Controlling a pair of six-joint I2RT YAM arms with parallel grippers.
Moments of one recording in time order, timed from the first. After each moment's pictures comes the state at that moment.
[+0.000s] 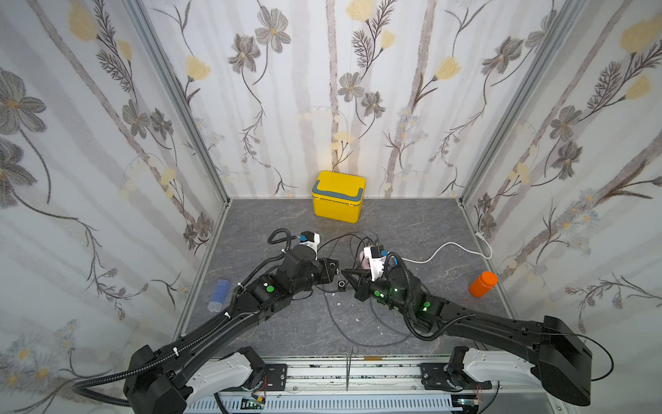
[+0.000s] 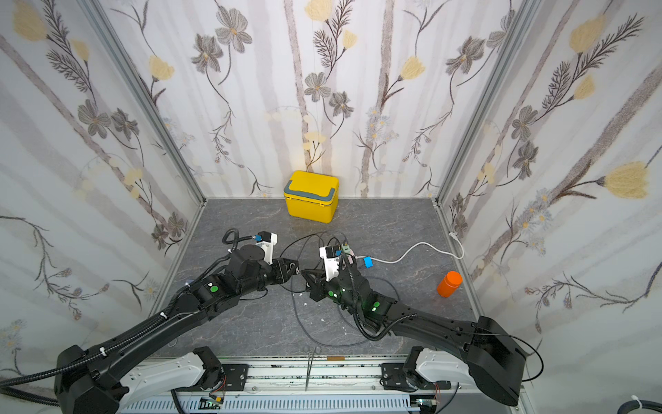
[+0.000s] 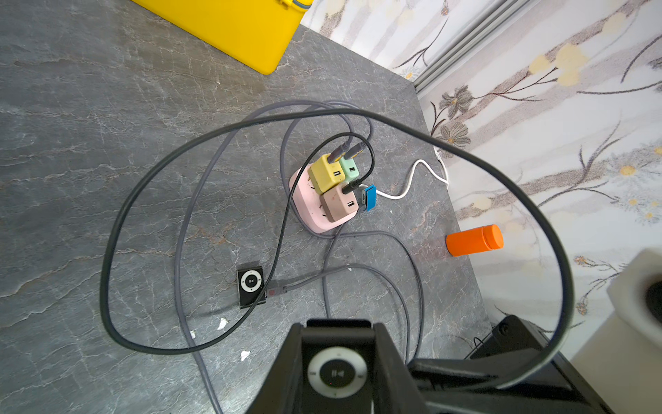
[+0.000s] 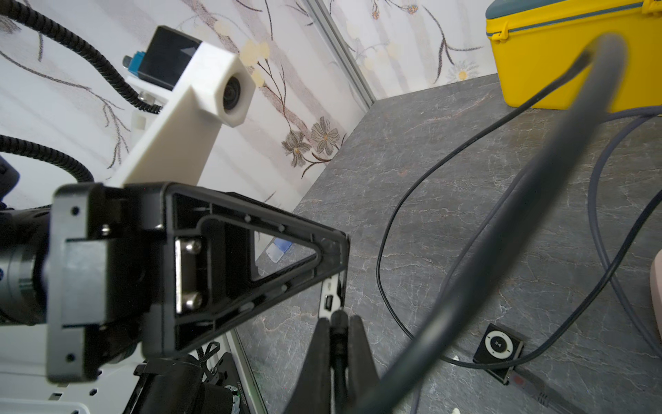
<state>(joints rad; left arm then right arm) -0.76 1.07 0.85 -0.31 0.02 -0.78 0.99 1.19 0.62 0.39 0.01 0.64</state>
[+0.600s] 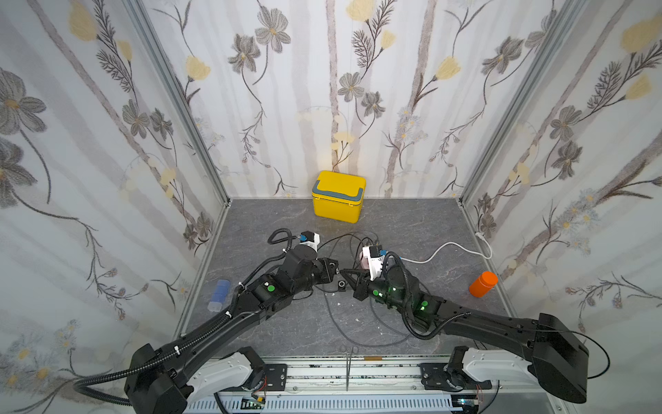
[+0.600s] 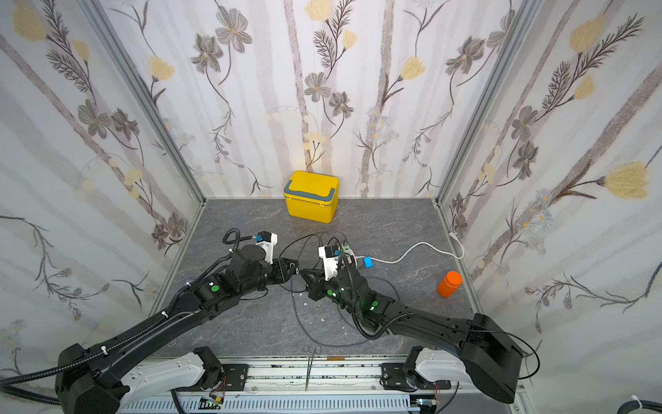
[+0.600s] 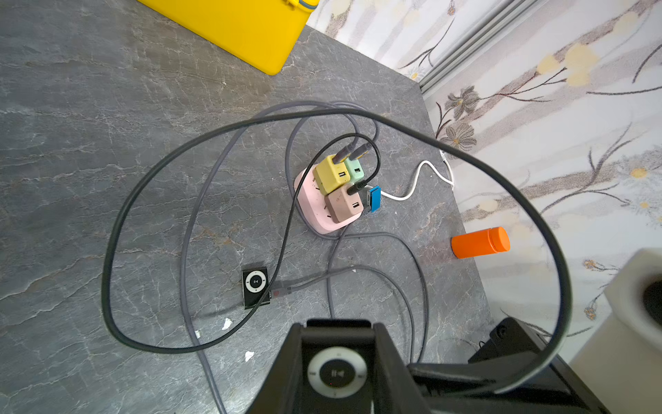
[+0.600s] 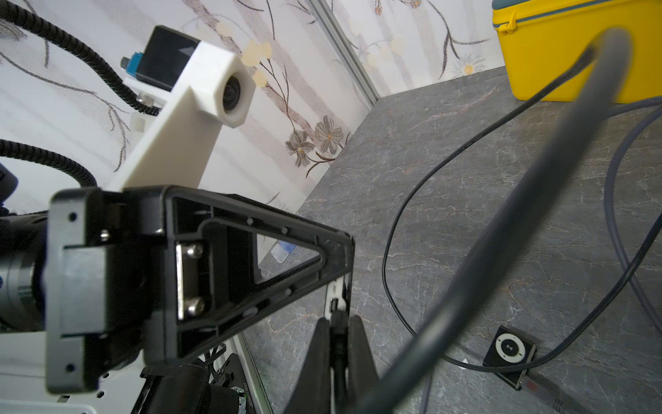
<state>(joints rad) -0.77 1.08 0.86 -0.32 0.01 -0.78 0.99 1.22 0.62 0.42 -0.02 0.66</state>
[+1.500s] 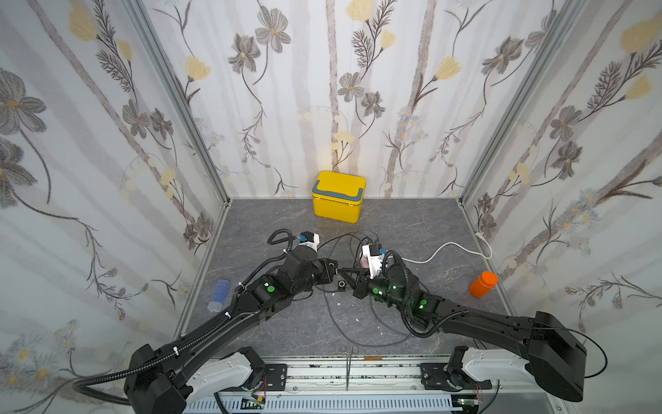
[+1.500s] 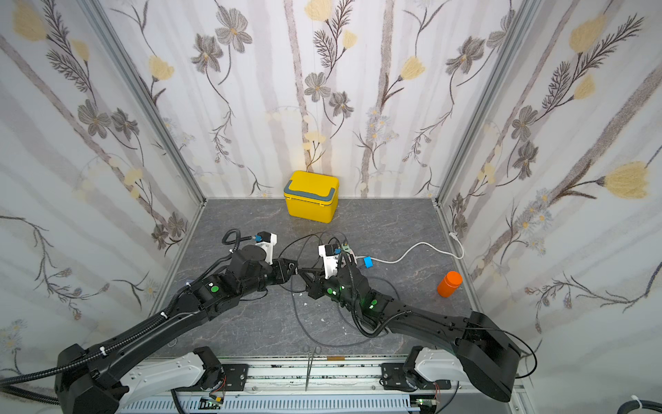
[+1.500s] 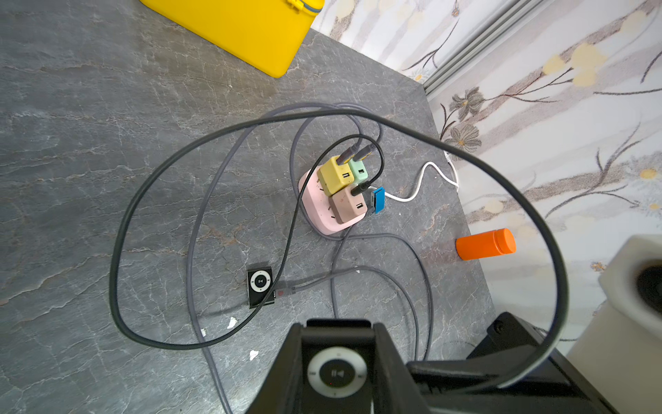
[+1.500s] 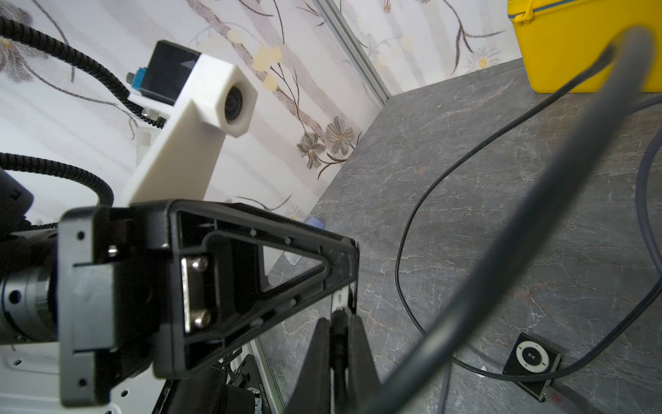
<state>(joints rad) -0.78 1.07 0.86 -0.33 -0.02 -0.79 0.96 1.24 0.62 0.47 -0.07 0.71</state>
